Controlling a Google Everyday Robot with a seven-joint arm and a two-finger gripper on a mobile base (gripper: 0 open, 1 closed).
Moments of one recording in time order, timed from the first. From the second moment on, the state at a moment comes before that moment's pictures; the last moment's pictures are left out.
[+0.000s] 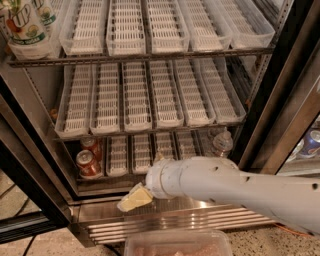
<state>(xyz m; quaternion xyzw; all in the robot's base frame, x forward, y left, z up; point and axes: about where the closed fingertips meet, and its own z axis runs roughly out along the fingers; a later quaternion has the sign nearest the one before) 0.479 0.047 0.681 -0.45 0.80 0.17 0.37</state>
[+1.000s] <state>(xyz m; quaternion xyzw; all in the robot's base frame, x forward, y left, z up) 0.494 0.148 0.629 -0.36 0.76 0.29 0.45</state>
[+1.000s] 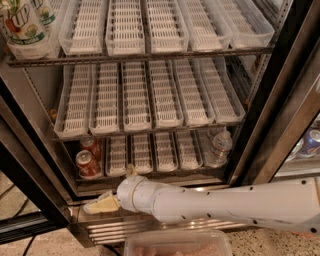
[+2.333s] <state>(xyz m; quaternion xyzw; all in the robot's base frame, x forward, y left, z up) 0.502 0.196 0.604 -0.30 0.75 0.26 0.53</state>
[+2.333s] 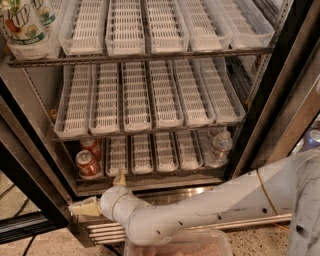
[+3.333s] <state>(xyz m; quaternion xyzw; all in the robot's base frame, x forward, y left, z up) 0.519 0.180 0.616 -0.15 0.78 0.19 0.58</state>
